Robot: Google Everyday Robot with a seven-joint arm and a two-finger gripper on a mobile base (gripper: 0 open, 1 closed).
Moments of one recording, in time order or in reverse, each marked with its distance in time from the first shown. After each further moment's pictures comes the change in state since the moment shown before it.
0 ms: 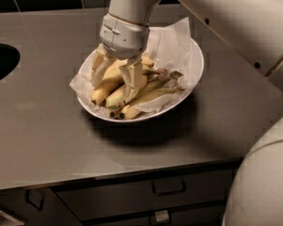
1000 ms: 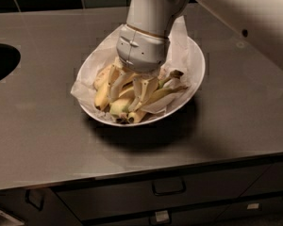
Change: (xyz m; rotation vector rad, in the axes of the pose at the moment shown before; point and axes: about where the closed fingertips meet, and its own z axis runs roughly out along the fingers) arm -0.018 0.056 0.001 -0.018 -0.008 0.085
